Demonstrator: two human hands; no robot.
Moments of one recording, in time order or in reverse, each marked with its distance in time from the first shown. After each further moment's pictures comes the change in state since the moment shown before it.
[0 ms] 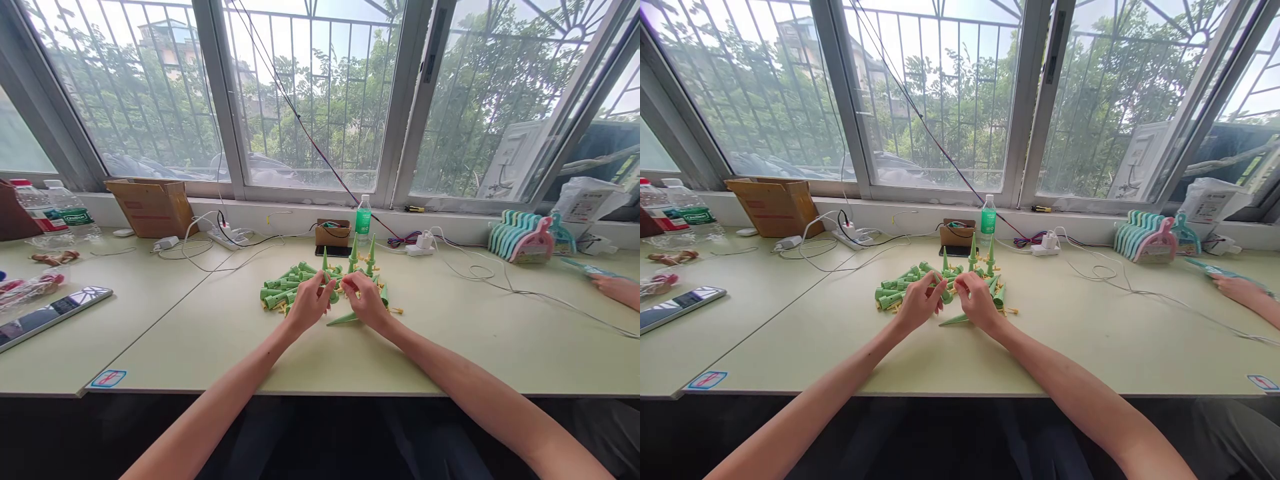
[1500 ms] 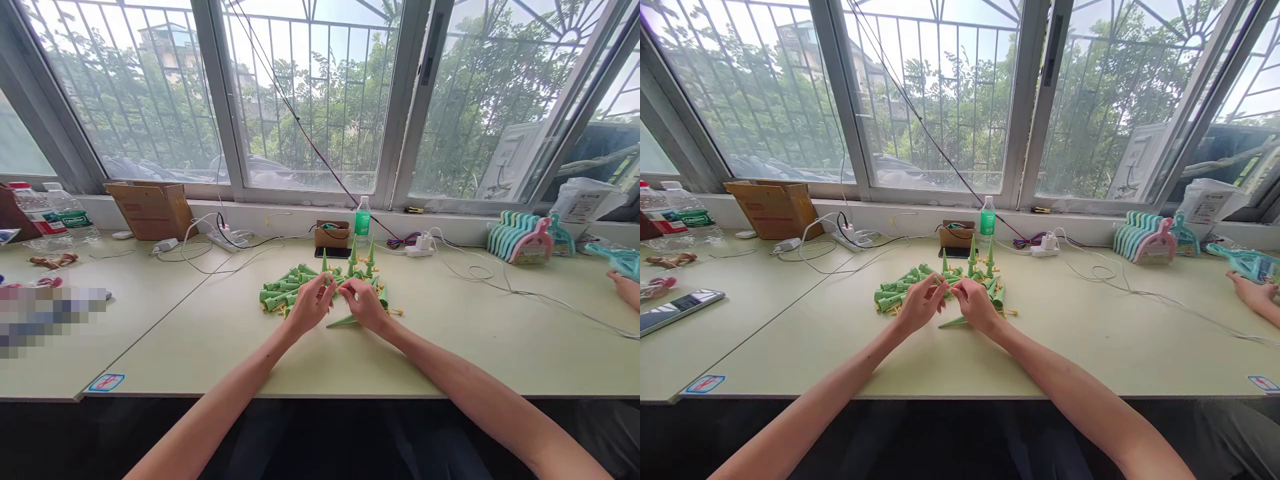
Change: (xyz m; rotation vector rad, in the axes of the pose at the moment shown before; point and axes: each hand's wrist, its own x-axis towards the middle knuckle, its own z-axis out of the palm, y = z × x) left_hand 0.000 0.002 -0.001 -0.050 -0.032 0.044; right_hand -0.001 0.002 0.002 -0.014 -0.060 0.005
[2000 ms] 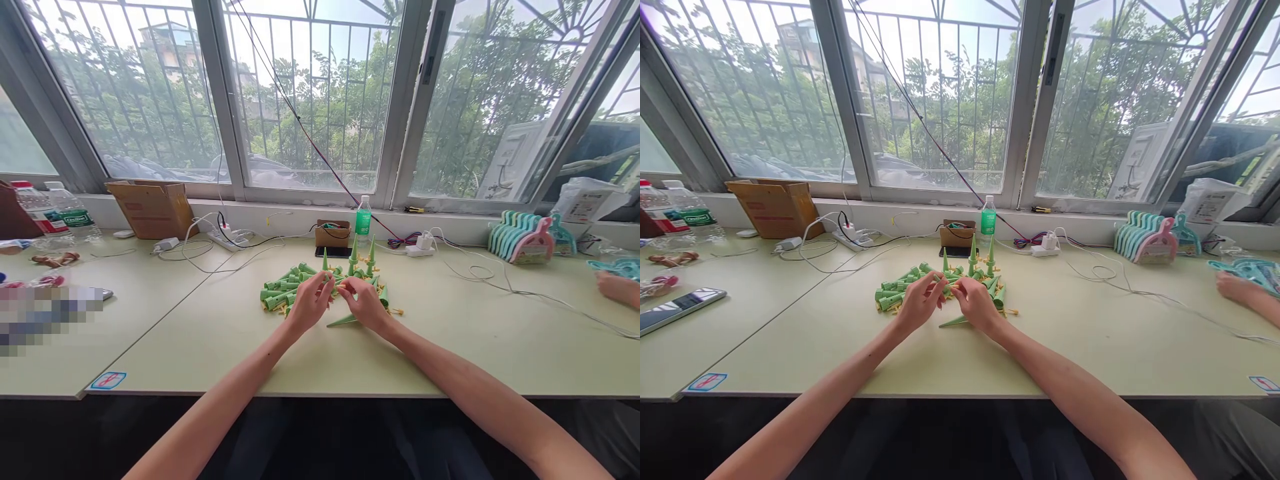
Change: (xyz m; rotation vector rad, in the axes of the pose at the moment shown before) left_hand 0.002 -0.002 0.001 -0.002 0.075 0.006; right_hand 0.000 0.001 0.000 -0.037 -0.040 0.027
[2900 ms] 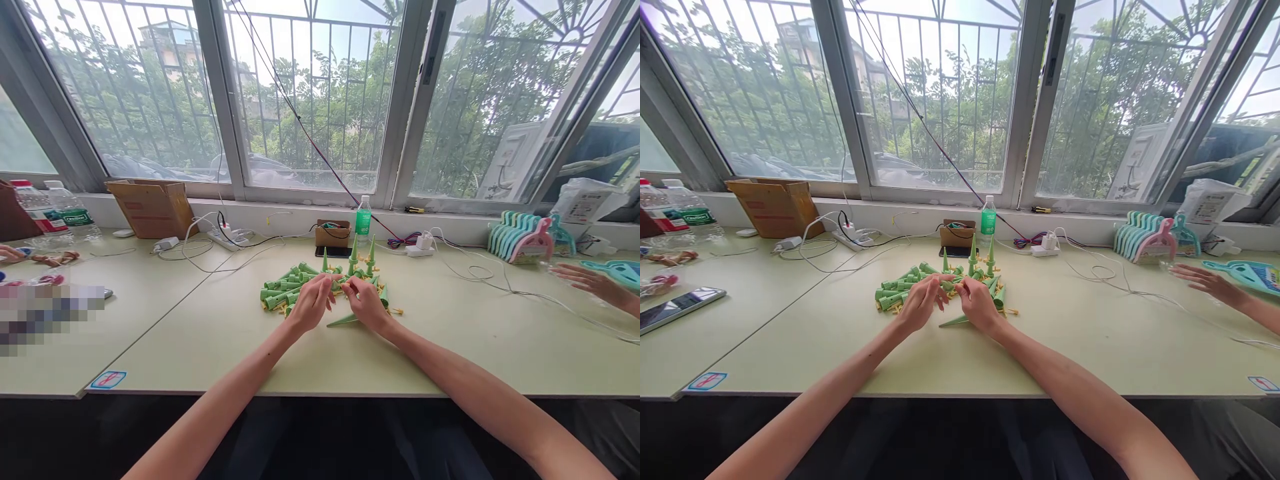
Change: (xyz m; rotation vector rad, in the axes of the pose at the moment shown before) left_hand -0.001 -0.003 -0.003 0.029 -0.110 0.036; right_hand -0.001 -0.001 -0.001 0.020 0.037 0.105
